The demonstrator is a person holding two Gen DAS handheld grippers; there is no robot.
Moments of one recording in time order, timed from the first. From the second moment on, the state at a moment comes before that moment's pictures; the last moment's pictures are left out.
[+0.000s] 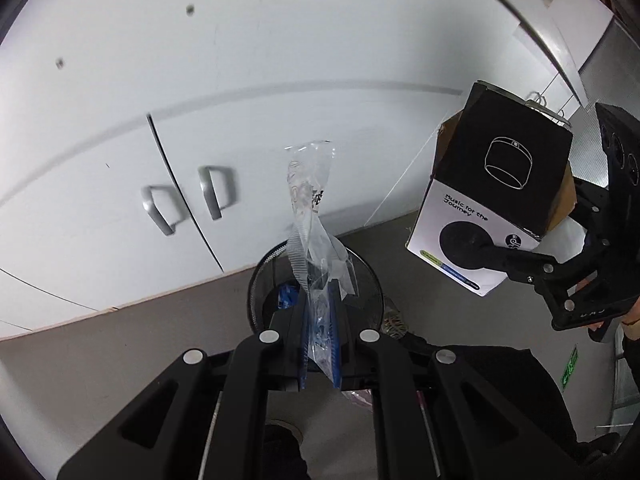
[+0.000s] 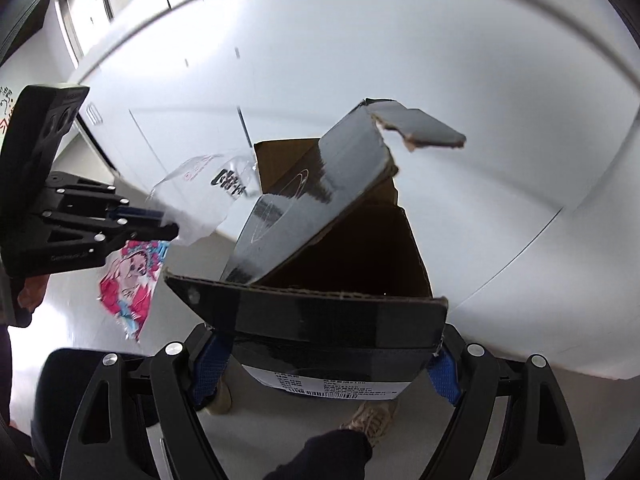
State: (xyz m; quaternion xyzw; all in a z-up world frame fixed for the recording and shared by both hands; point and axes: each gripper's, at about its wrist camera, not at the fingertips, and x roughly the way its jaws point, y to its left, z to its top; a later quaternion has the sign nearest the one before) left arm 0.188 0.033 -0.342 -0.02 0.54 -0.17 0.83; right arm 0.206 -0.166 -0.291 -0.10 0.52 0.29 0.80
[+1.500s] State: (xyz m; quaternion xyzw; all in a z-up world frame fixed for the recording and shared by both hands) left arm 0.246 0.054 -0.544 -0.17 0.66 -0.16 0.72; right arm 0.226 -0.151 -0.506 -0.17 0.66 0.32 0.66
